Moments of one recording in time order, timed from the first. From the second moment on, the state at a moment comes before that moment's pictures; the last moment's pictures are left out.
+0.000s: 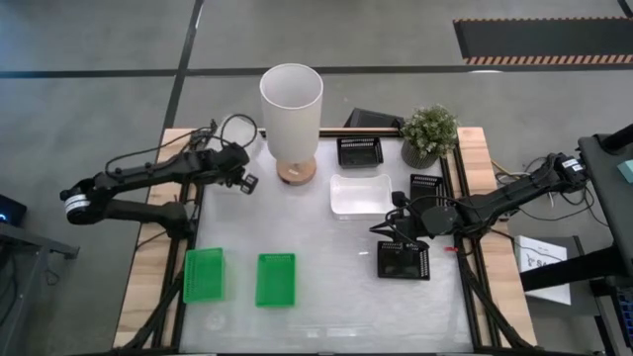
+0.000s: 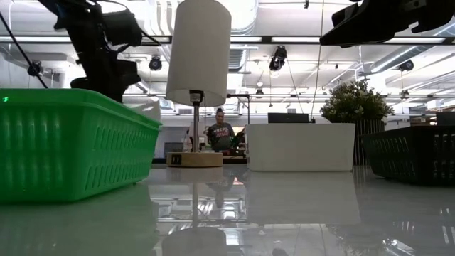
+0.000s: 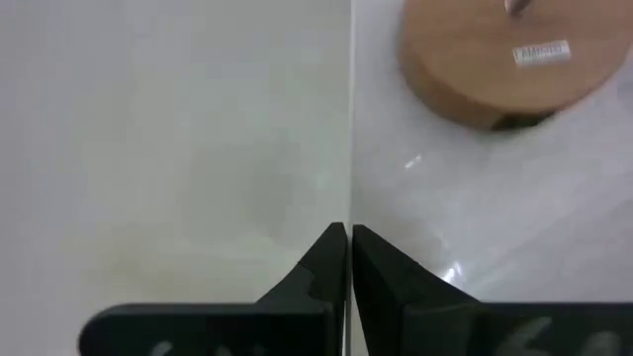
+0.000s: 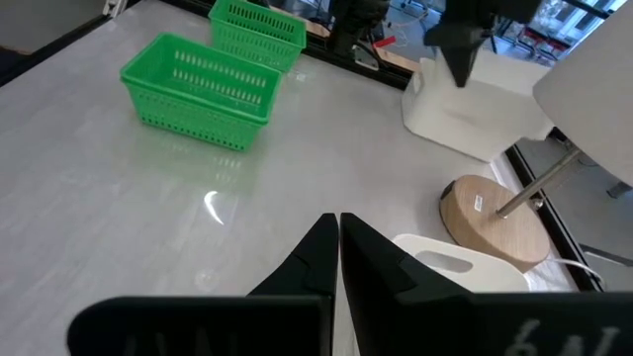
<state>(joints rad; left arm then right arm) 0.48 1.04 0.76 -0.78 -0.36 -0.46 0.34 0.99 0.55 0.03 0.32 -0.20</state>
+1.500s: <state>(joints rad) 0.46 1.28 1.02 -1.13 -0.46 -0.83 0.34 0.99 0.54 -0.02 0.32 -0.19</state>
